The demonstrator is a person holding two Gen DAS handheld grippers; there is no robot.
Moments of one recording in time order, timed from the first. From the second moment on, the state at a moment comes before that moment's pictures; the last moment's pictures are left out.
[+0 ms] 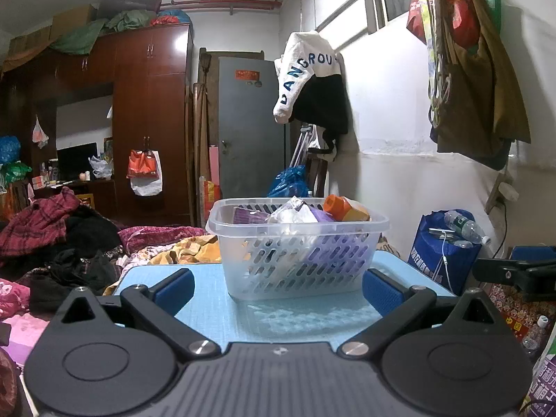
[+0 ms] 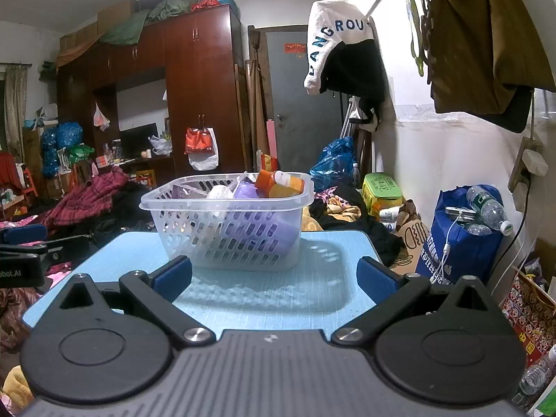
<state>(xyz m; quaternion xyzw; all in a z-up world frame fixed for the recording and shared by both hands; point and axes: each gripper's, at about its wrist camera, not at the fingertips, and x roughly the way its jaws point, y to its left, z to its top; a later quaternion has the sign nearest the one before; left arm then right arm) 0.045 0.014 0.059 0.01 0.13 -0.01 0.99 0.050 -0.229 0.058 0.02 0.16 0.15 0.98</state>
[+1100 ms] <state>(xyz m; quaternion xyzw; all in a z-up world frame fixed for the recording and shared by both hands) 0.046 0.014 0.058 0.01 0.13 0.00 0.99 0.049 -0.229 0.057 0.02 0.16 0.15 0.98</state>
